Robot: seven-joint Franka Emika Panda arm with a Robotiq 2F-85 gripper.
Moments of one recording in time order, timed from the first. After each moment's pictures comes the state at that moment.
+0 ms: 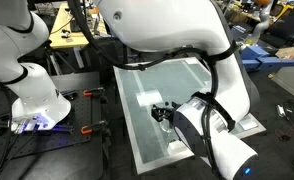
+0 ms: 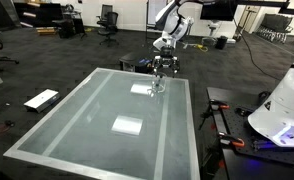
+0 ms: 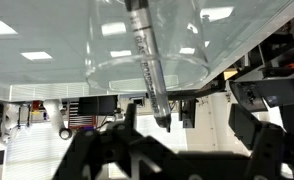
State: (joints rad) arm -0.60 0.59 -0.06 -1.89 0.73 1.66 -2.60
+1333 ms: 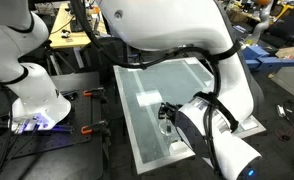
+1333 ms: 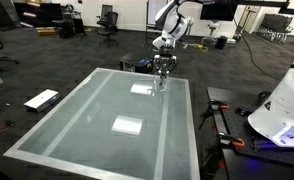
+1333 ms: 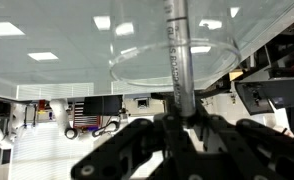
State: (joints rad) arm -0.58 0.59 -0.09 -1.88 0.75 1.66 -2.60
